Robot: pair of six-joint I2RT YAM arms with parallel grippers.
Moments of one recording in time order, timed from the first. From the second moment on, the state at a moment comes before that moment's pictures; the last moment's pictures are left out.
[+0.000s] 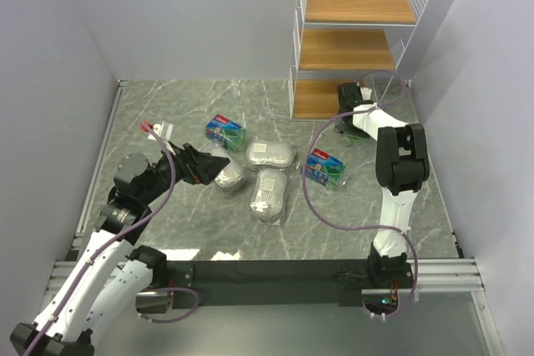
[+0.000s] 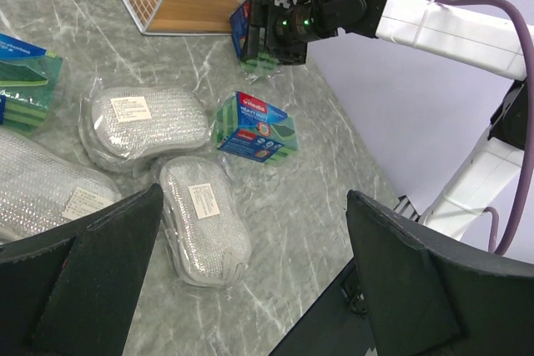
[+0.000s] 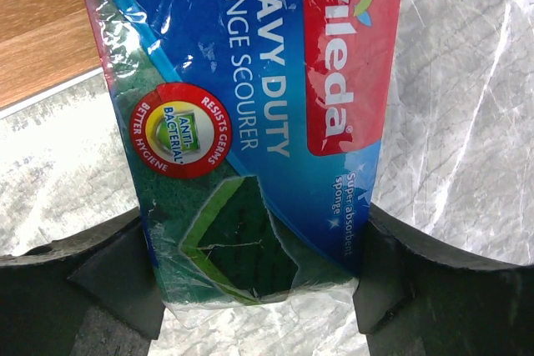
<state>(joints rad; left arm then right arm) -0.36 0.63 0.64 -0.09 0.38 -0.63 0.13 2.07 1.49 -0.48 0.47 0.35</state>
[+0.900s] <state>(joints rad) -0.36 0.63 0.64 -0.09 0.38 -0.63 0.13 2.08 1.57 -0.41 0.49 0.25</state>
